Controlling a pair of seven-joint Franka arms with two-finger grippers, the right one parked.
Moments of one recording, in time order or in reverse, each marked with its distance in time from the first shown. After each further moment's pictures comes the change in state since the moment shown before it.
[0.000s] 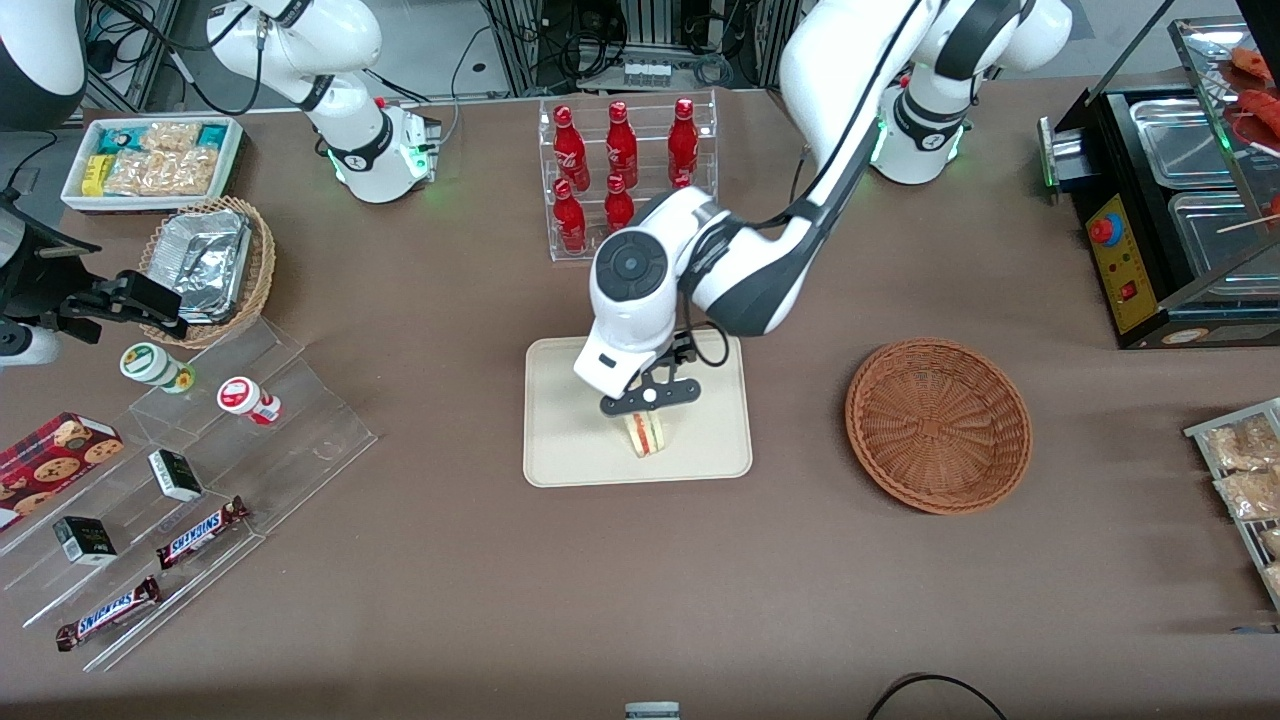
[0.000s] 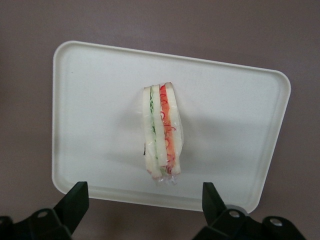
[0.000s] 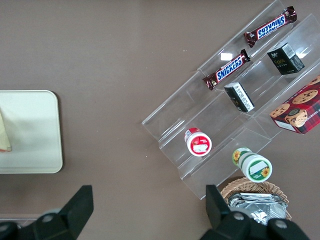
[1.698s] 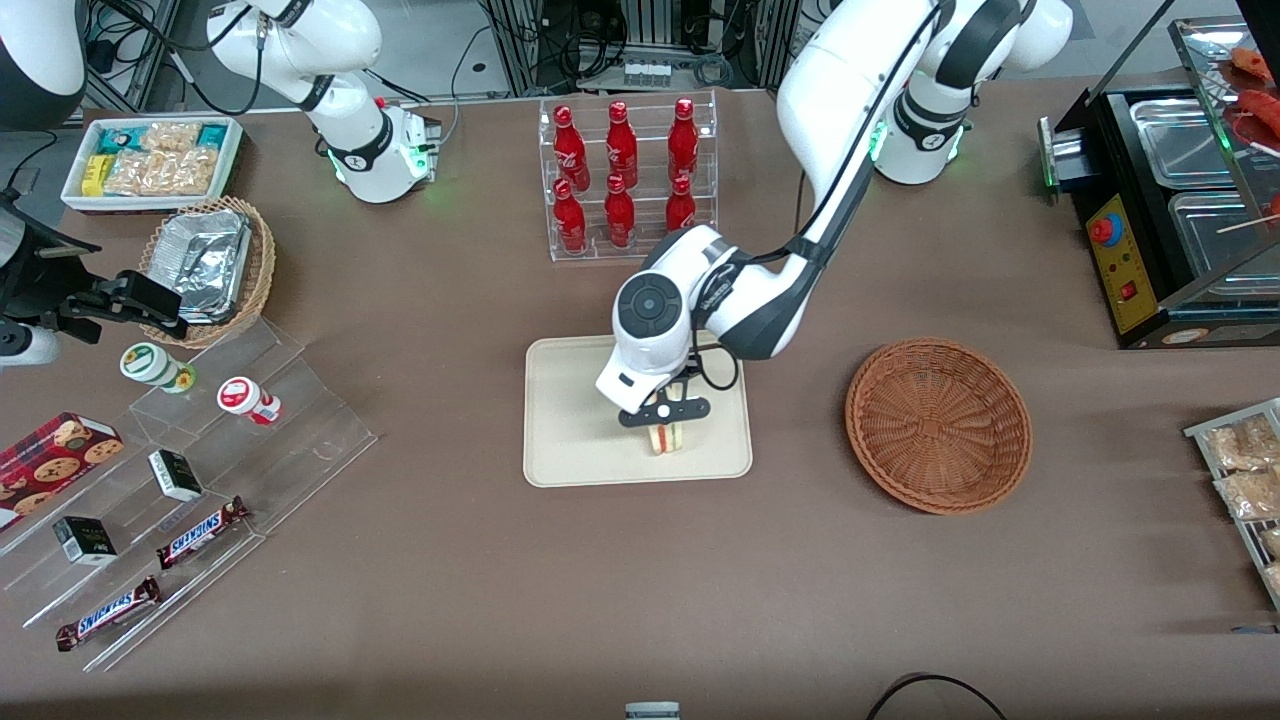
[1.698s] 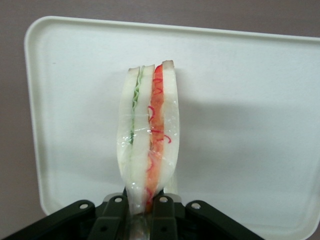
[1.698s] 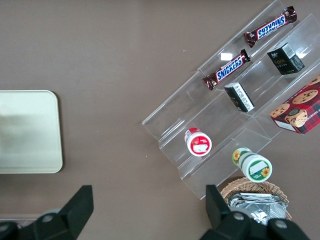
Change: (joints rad) arm 0.010 0.078 -0.018 -0.121 0.000 0.149 0.048
